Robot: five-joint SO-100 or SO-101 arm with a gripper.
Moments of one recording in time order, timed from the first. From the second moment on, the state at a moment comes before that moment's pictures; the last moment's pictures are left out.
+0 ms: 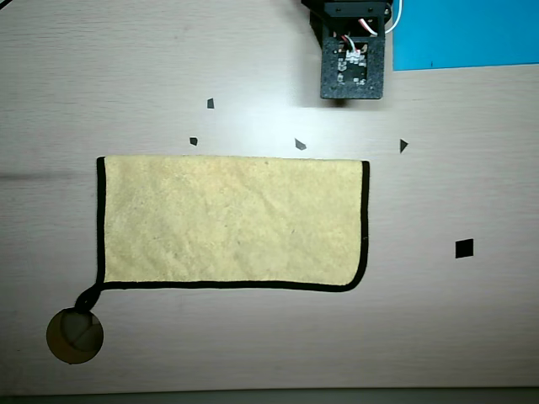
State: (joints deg) arm -4.5 192.0 177.7 73.2 -85.8
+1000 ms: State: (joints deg) arm 2.5 190.0 177.5 67.4 -75.3
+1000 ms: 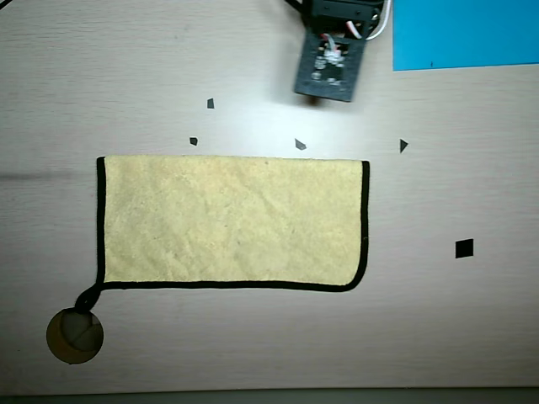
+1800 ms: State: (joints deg) arm 33.0 105.8 126.3 28.0 -12.6
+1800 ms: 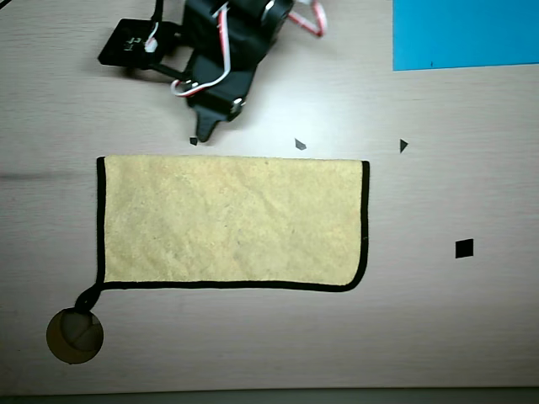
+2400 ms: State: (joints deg) arm 37.4 81.2 107.8 19.2 -13.1
